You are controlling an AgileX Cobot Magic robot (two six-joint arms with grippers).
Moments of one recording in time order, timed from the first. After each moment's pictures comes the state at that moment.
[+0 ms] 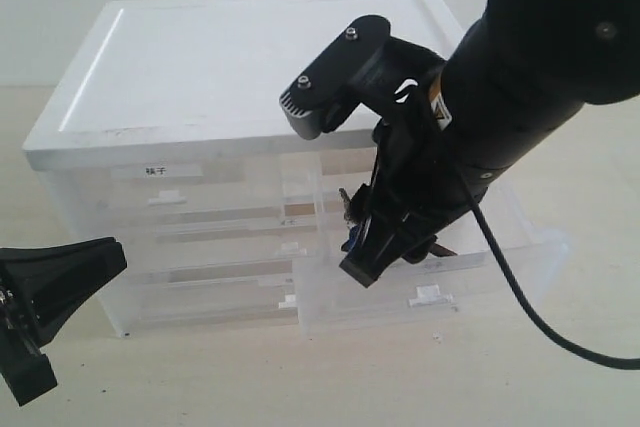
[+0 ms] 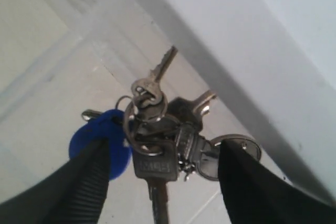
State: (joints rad) left arm 0.06 1.37 -0.03 0.89 -1.21 -0.47; right arm 0.84 1.46 -1.09 -0.20 0.84 -0.06
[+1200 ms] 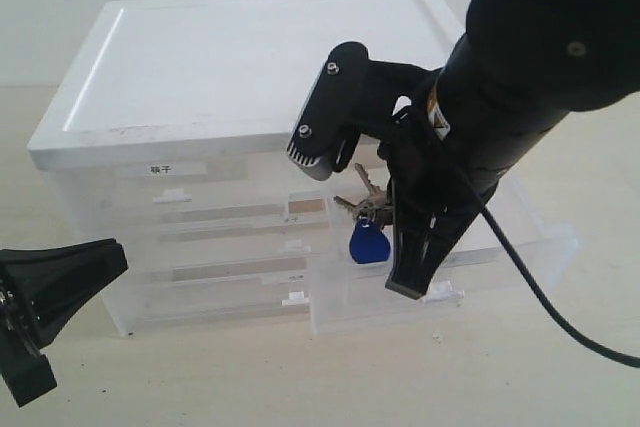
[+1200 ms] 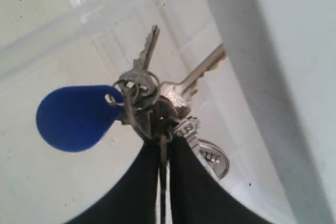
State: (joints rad) left arm 0.06 1.37 -0.03 0.90 -1.21 -0.48; right arm 0.84 1.47 -1.10 -0.30 0.88 -0.26
